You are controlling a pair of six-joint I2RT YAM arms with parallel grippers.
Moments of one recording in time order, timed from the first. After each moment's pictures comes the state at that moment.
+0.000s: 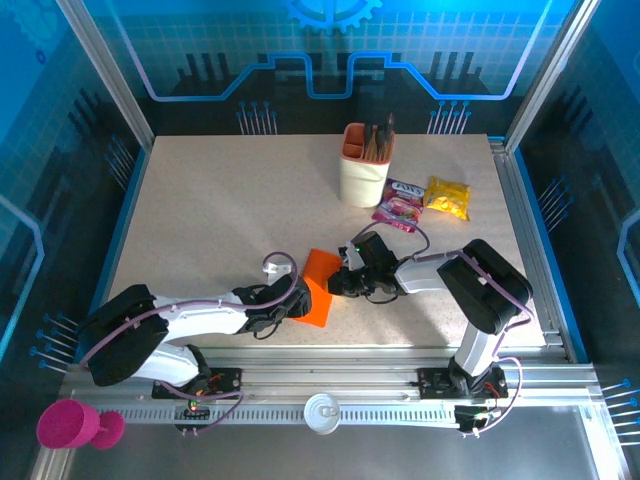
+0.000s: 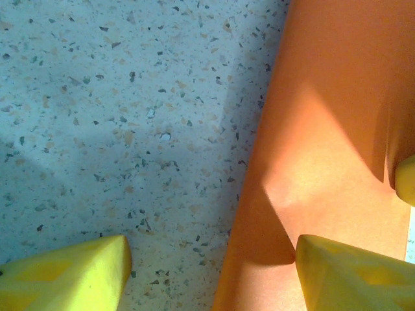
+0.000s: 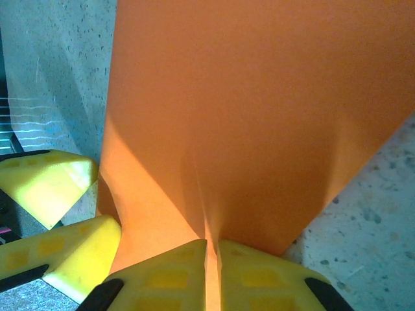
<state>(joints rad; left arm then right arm) -0.90 1.39 0.51 -0.16 -0.32 -0.93 0.65 1.75 0.70 0.15 -0.55 0.70</state>
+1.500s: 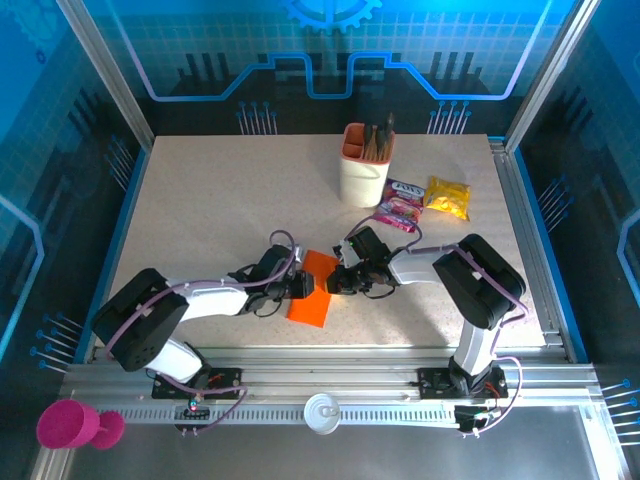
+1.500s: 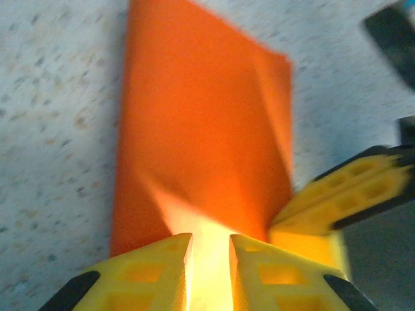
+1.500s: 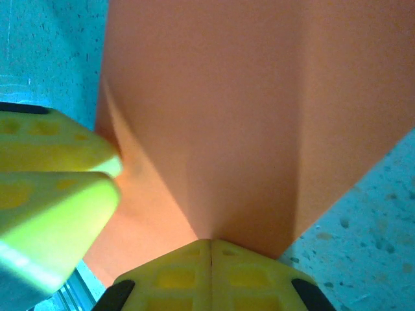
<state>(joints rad) -0.66 1.51 0.52 0.15 0.11 -0.71 0.65 1.80 0.81 -0.03 -0.56 0.60</state>
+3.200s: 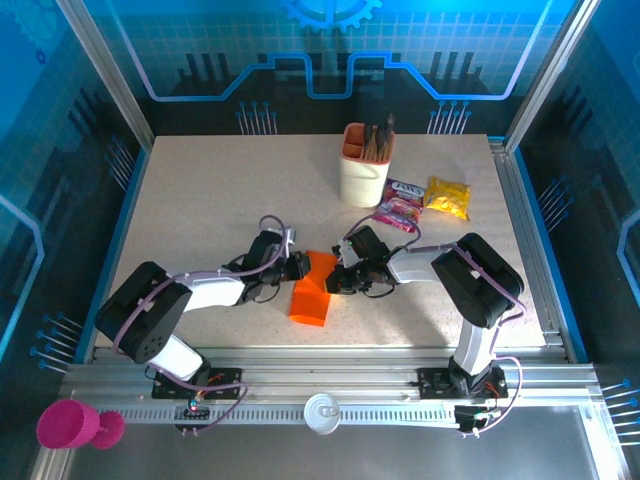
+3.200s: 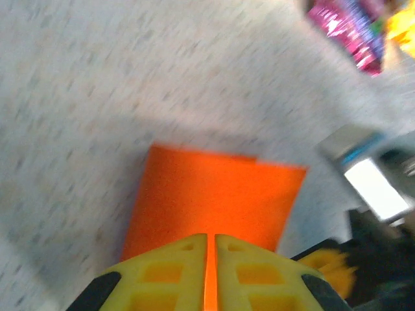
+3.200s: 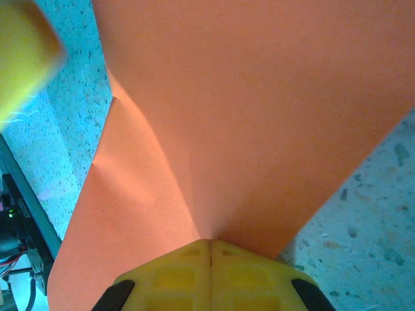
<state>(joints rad) -0.54 1.54 0.58 0.30 0.19 -0.71 0.65 1.82 0.83 -0.04 -0.57 0.58</state>
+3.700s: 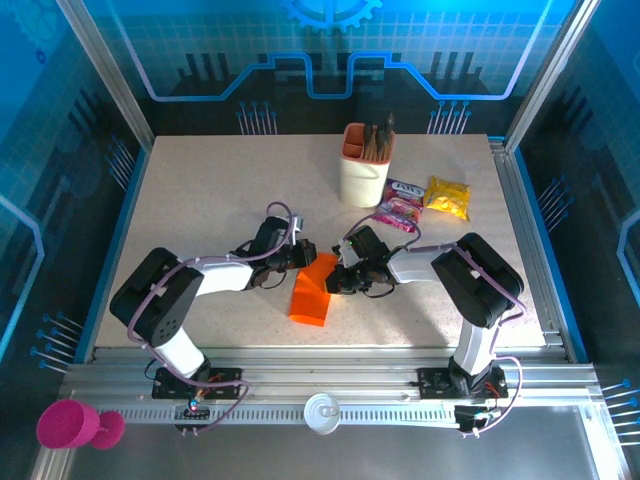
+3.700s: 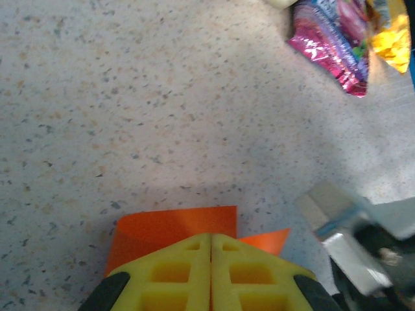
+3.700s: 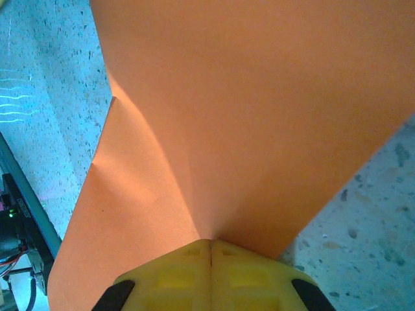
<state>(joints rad) -0.51 1.66 0.69 0.29 0.24 -0.68 0.65 1.82 0.83 -0.04 -0.57 0.58</state>
